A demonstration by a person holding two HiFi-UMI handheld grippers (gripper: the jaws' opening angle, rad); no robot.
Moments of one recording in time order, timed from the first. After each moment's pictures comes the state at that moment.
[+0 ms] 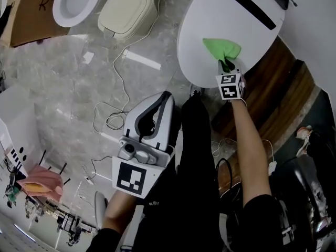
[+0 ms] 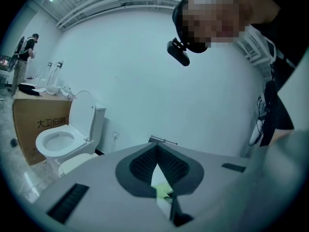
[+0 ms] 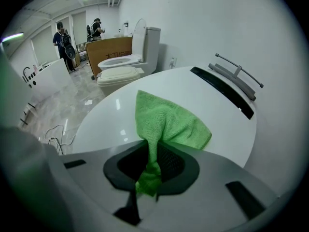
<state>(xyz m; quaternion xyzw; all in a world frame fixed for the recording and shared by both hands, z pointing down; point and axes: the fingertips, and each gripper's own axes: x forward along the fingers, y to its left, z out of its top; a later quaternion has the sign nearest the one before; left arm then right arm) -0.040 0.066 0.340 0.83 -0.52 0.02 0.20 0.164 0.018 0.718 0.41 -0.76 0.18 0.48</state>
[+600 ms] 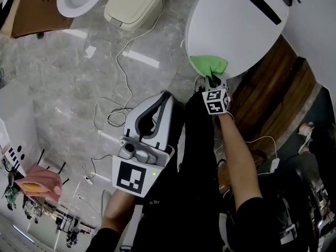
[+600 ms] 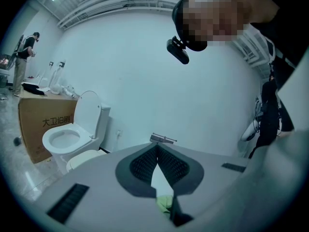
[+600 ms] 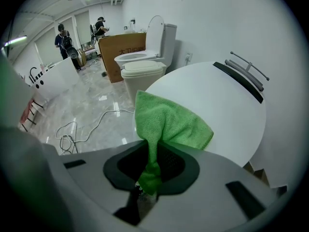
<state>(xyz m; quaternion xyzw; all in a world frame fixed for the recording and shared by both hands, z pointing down) -0.082 0.119 0.348 0.83 -0.52 0.02 0.21 0.086 0.148 0.741 0.38 -0.76 0.21 0.49</state>
